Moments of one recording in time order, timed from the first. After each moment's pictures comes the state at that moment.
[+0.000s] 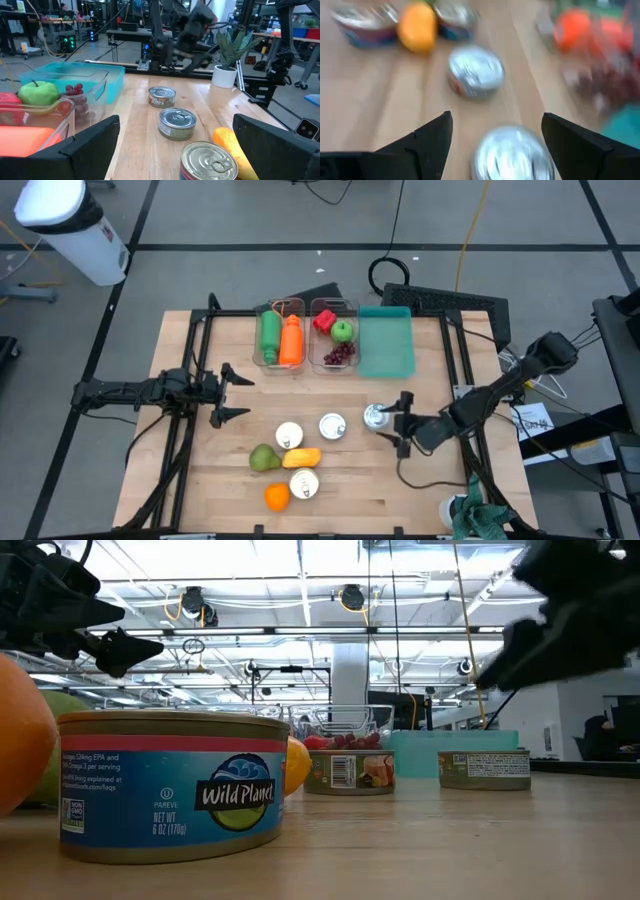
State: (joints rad) left arm 0.00 0.07 0.02 0.03 0.07 -0.09; right arm 0.56 1.15 0.44 0.06 0.64 0.23
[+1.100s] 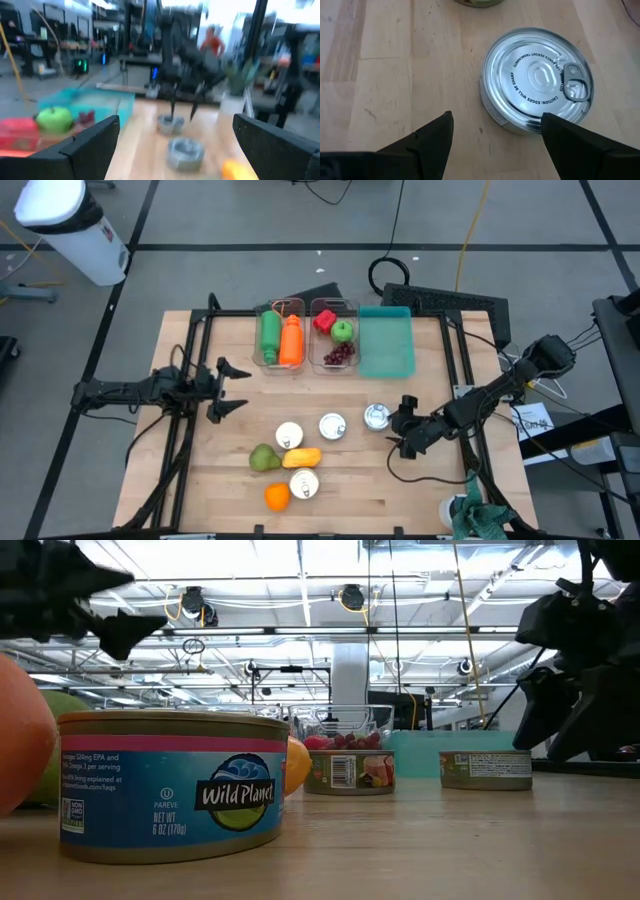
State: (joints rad) left arm 0.00 0.07 0.02 0.17 0.01 -0.10; right arm 0.52 1.24 0.44 -0.20 0.42 0.48
